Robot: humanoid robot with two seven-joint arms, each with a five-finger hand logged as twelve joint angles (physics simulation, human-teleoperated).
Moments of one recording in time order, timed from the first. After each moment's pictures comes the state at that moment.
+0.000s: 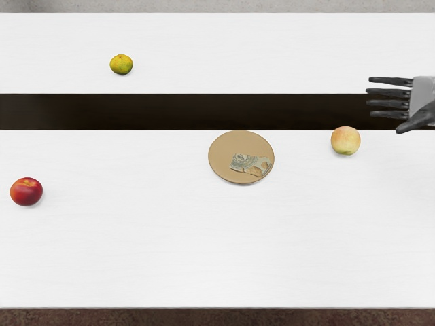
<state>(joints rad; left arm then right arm) -0.02 0.00 -0.01 -0.16 0.16 0.28 0.38 0.91 -0.98 0.57 1.04 0.14 0.61 -0.50</state>
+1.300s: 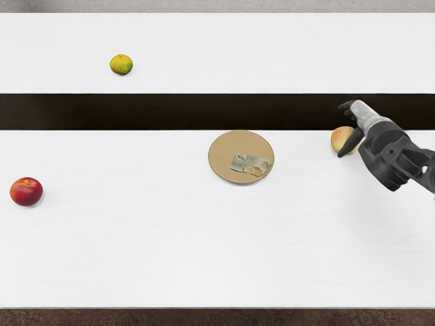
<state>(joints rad) -0.02 0.00 -0.01 -0.16 0.16 0.28 0.38 0.97 -0.50 0.23 1.08 -1.00 -0.34 -0.54</state>
